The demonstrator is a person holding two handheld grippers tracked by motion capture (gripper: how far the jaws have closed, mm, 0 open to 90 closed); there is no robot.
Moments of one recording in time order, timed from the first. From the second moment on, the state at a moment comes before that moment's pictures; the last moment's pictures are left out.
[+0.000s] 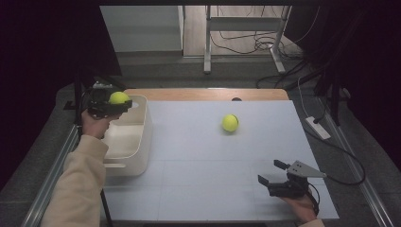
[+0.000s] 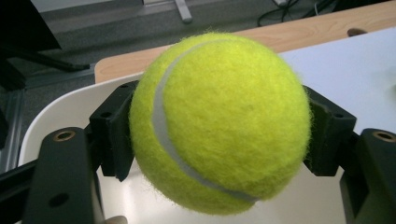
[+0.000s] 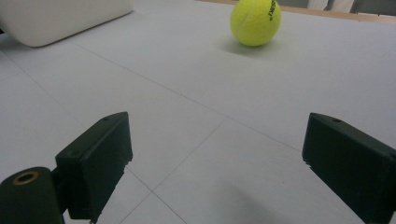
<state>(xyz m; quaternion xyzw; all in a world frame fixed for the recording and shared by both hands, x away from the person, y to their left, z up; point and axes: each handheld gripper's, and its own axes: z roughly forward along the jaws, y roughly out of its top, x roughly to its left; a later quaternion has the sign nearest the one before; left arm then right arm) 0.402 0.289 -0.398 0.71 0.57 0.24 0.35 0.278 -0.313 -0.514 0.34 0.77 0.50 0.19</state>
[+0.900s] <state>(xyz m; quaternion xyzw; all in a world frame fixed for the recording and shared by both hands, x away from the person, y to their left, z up) 0.411 0.291 -0.420 0.74 0.58 0.21 0.28 0.278 -0.313 -0.514 0.34 0.77 0.50 0.19</state>
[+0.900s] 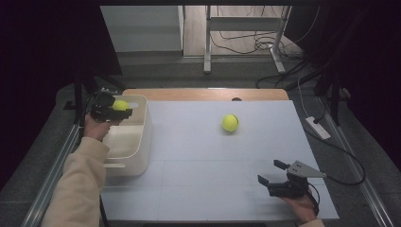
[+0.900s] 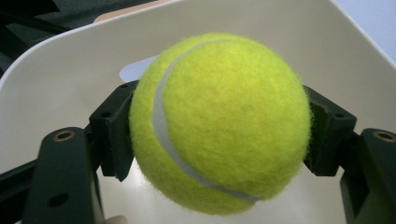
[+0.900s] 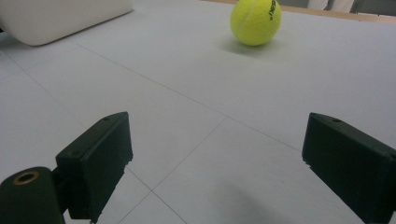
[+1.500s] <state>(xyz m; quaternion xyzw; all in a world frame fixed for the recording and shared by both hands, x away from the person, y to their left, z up) 0.413 0.293 -0.421 0.74 0.58 0.21 0.26 0.278 -0.312 -0.514 0.34 0.77 0.50 0.19</state>
